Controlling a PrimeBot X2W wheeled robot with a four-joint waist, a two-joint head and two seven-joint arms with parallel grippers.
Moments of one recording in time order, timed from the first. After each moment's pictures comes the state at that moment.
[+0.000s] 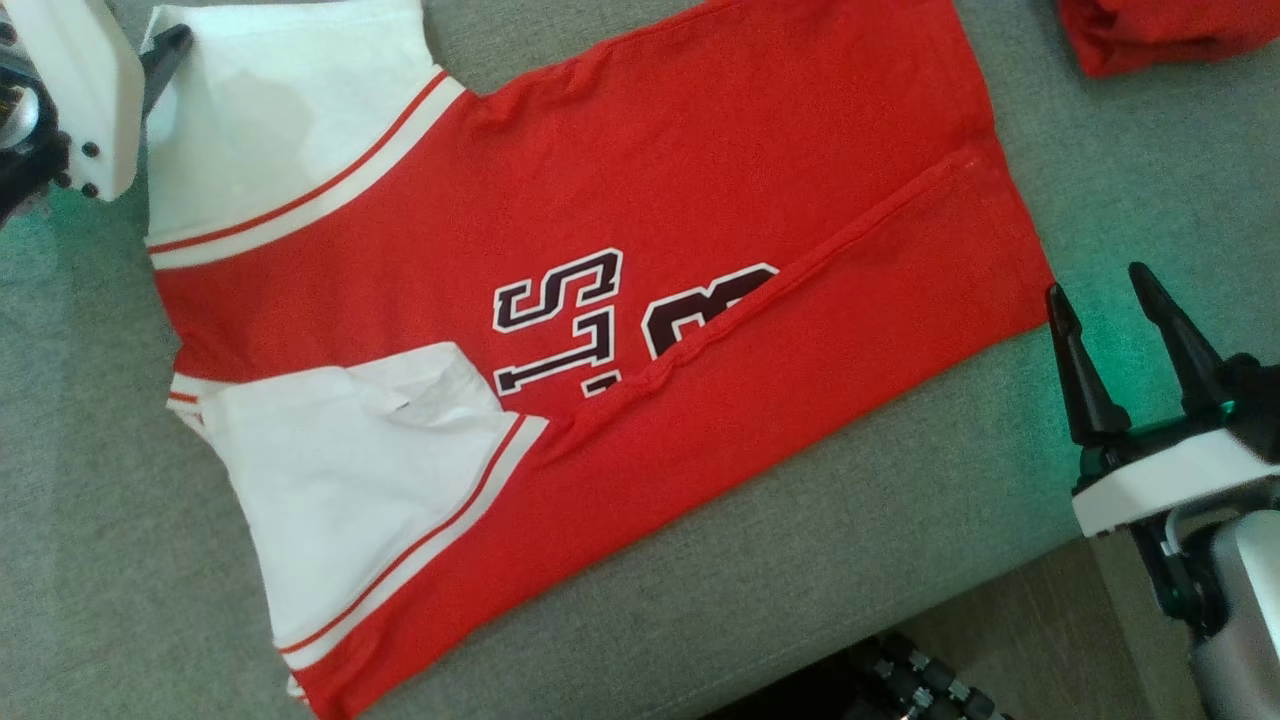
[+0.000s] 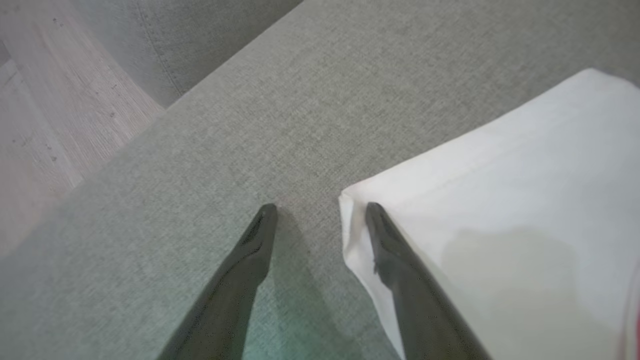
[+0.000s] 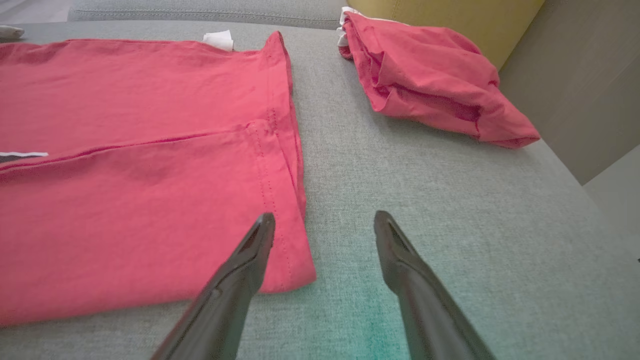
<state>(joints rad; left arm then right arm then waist) -1.18 0.69 -0.86 0.53 -0.78 -0.13 0.72 -0.18 -0.35 0.14 0.19 0.30 0.13 -0.14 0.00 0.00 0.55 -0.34</state>
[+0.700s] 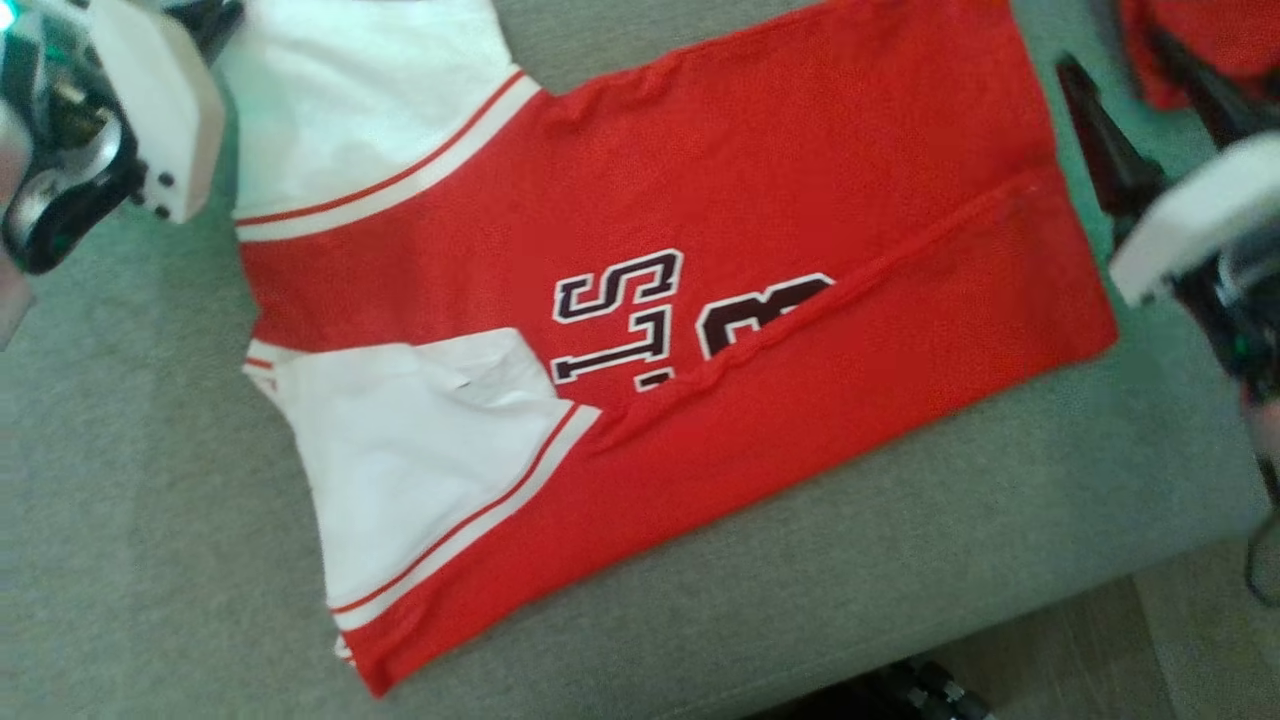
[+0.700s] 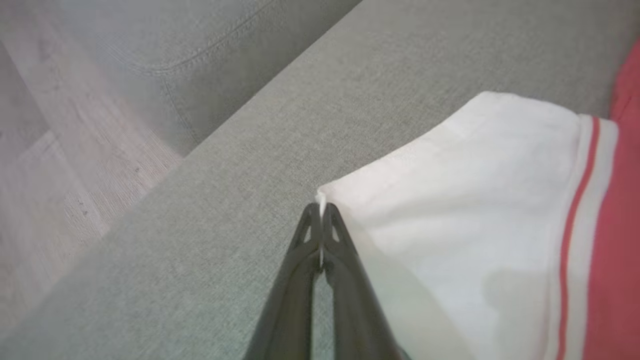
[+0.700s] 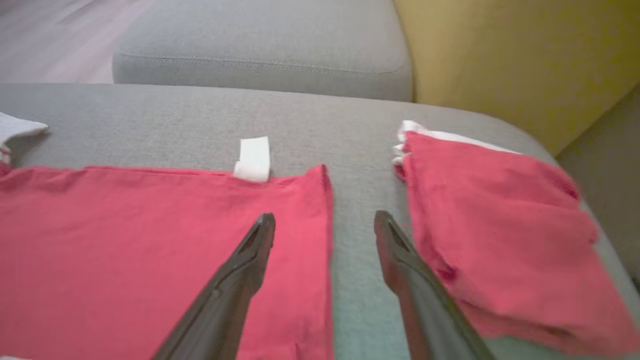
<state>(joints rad) -1.23 0.70 -1.06 0.47 -0.83 -0.13 0.50 -0.60 -0.47 0.28 0.25 0.48 0.13 0.22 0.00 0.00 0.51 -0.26</state>
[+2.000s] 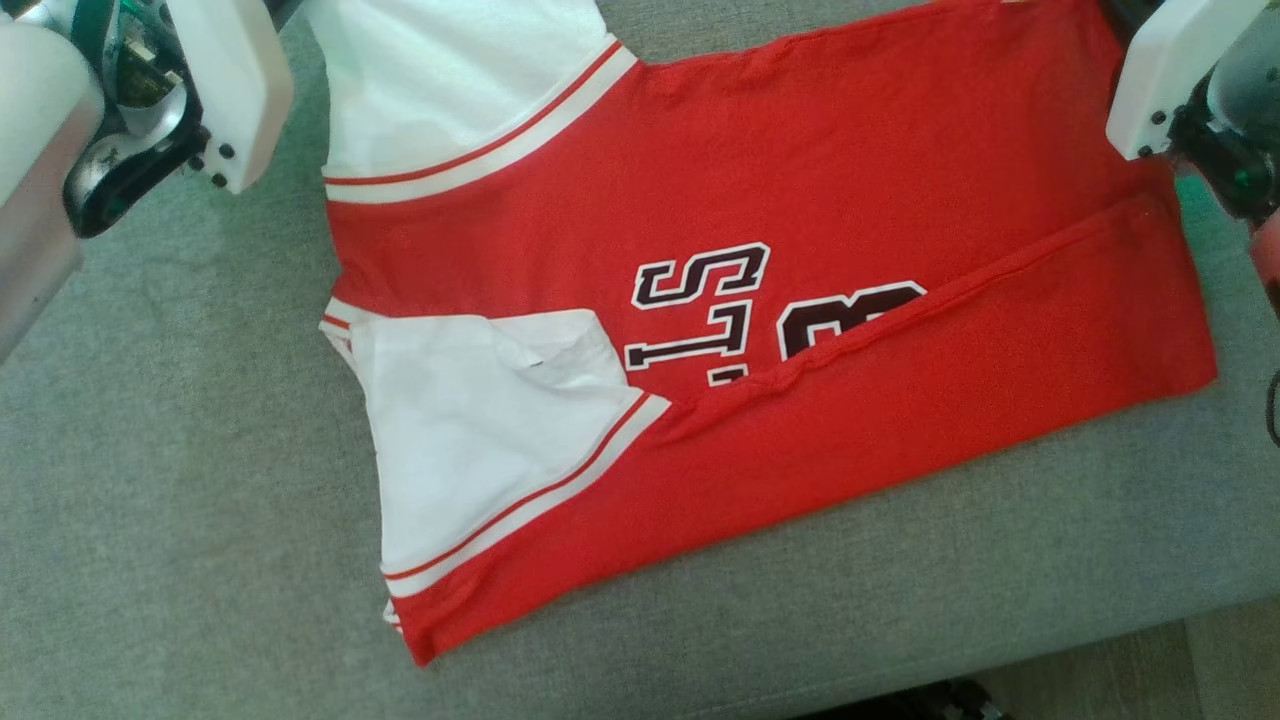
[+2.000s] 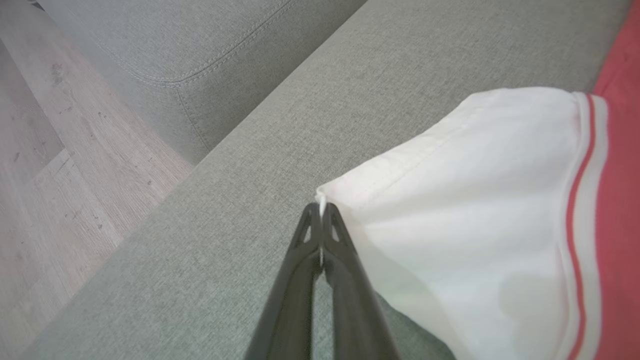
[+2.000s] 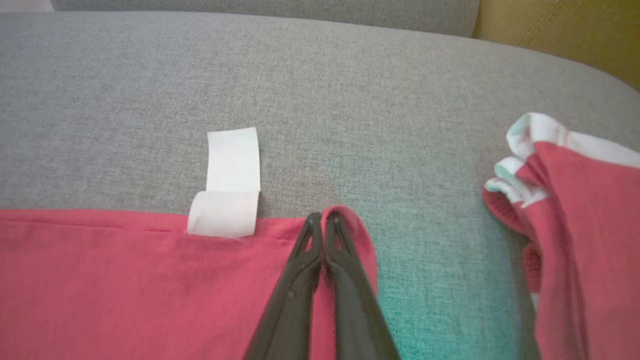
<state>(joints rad) -1.39 0.65 -1.31 0.50 -0.92 -0.13 0.36 -1.10 -0.46 0.67 0.86 0.69 0.13 0.30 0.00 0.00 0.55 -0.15</state>
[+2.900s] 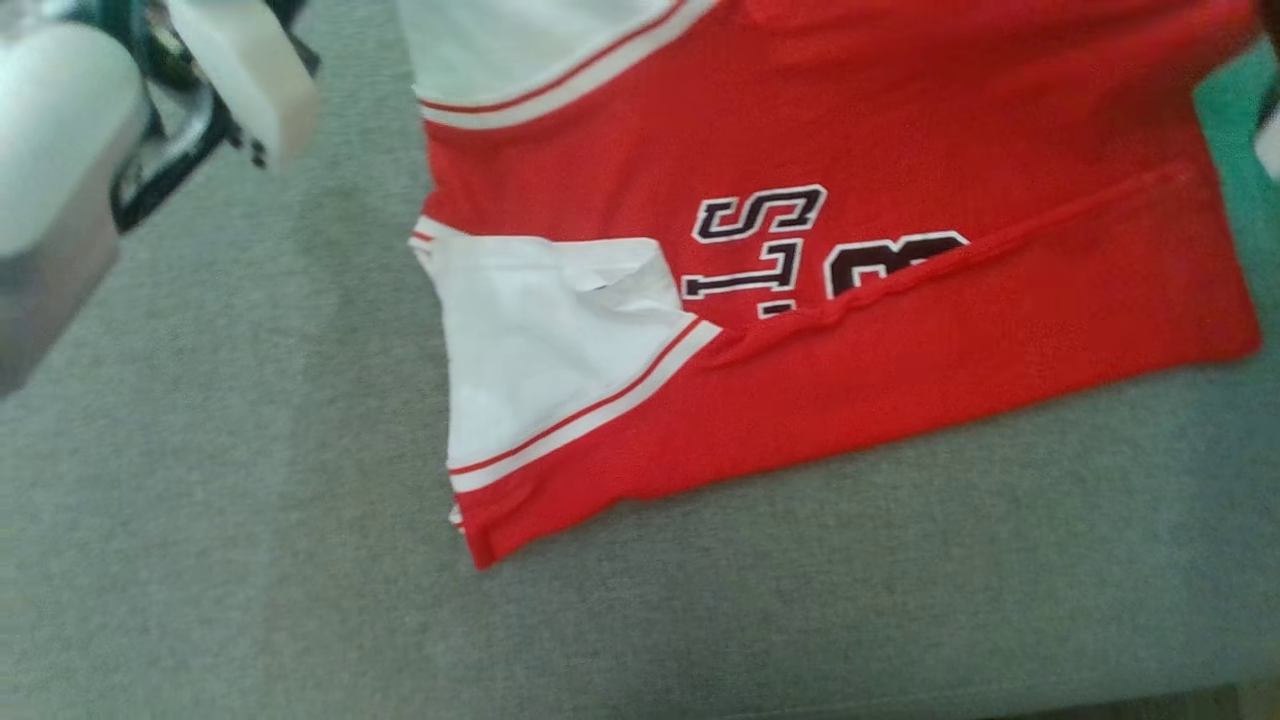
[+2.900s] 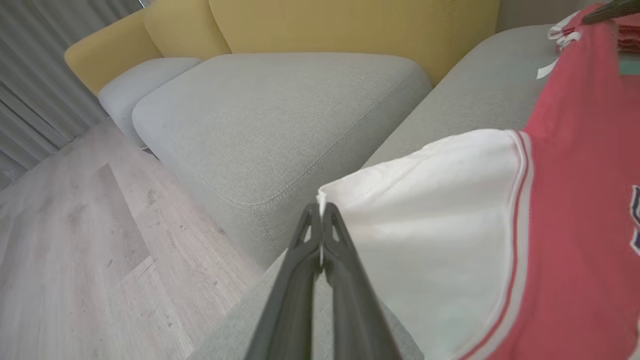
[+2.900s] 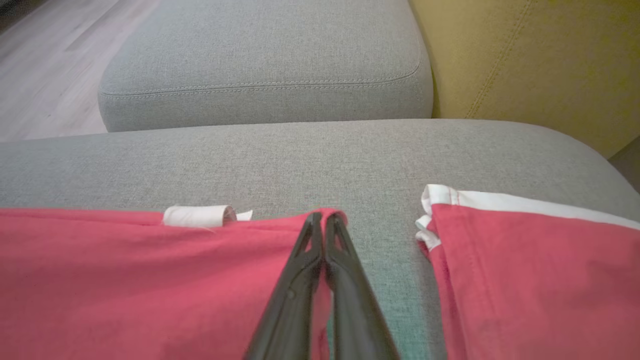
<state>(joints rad) -1.41 0.60 -1.32 0.55 -0.82 -0.13 -0.04 -1.02 -0.63 0.65 0.79 0.89 0.13 0.13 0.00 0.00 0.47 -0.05</state>
